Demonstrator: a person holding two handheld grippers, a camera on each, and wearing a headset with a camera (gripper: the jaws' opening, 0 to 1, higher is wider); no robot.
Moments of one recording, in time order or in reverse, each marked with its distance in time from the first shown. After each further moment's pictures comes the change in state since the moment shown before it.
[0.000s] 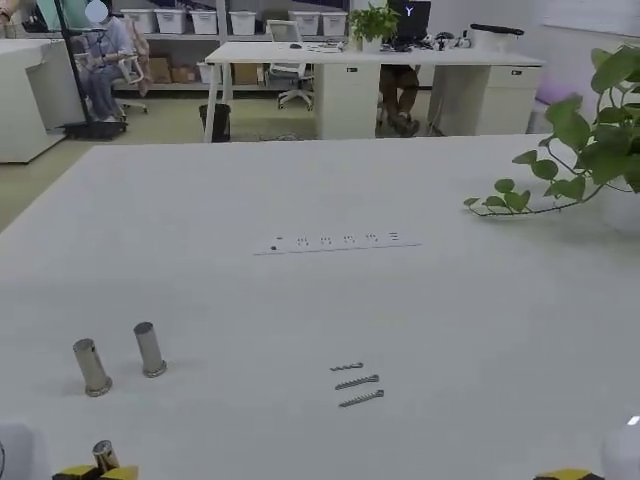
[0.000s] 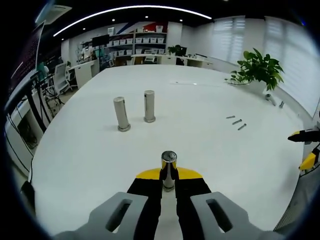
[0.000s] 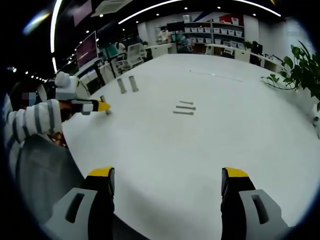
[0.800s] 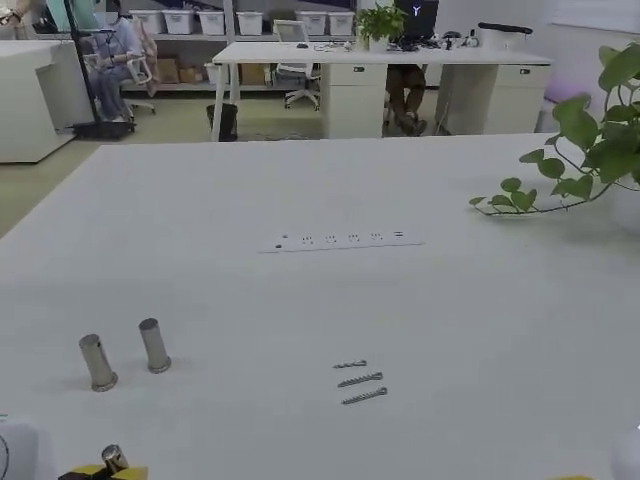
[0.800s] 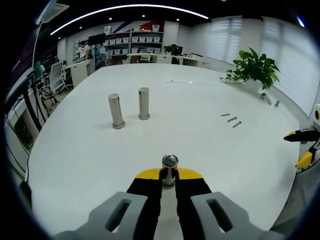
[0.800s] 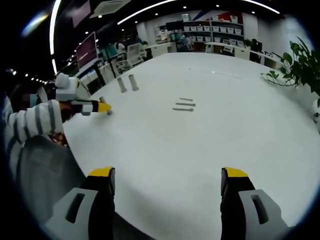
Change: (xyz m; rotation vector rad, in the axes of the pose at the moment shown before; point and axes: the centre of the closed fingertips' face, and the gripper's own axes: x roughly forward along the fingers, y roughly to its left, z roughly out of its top) left arm -0.003 -0.009 -0.005 0.003 0.006 -0.045; right arm -0.002 -0.001 -0.007 0.018 0.007 0.009
